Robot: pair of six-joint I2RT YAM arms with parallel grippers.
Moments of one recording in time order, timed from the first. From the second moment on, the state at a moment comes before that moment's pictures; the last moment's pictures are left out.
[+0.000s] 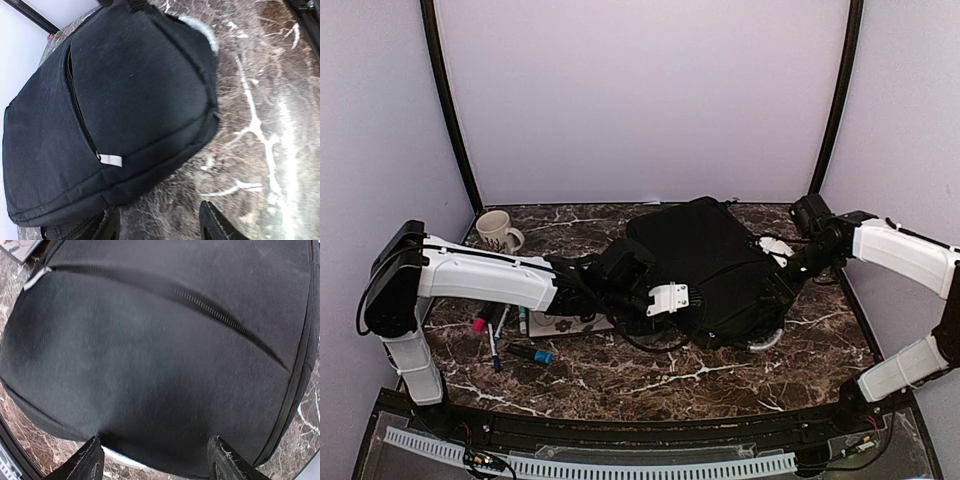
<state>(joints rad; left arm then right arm) -1.09 1.79 1.23 -0.16 0.02 0.59 0.35 1.35 0.99 -0.80 -0.26 -0.46</state>
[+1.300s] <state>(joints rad) -1.10 2.29 1.75 -0.12 0.00 0.87 0.16 1.74 1.25 -0.72 -0.23 -0.41</state>
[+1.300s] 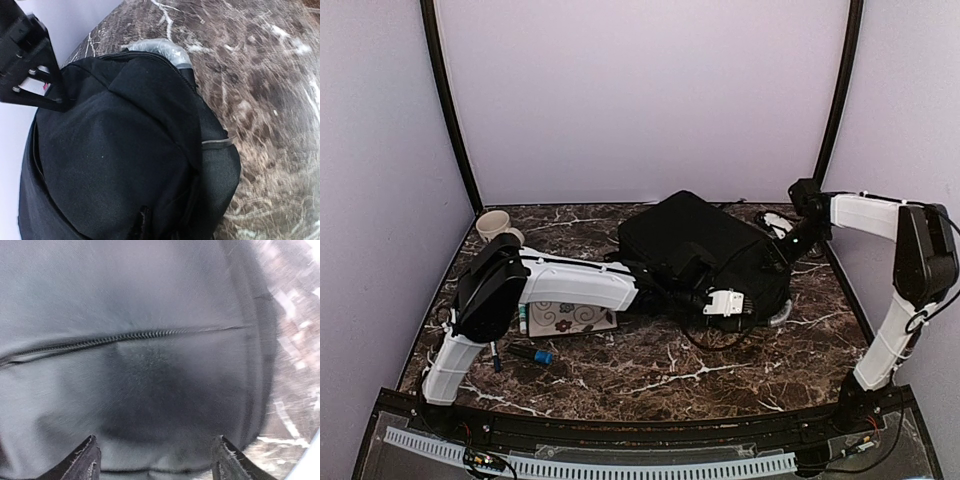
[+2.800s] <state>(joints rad) -1.01 2.55 2.10 0.01 0.36 0.04 0.29 1.35 0.82 -0.60 -0.28 -0.46</state>
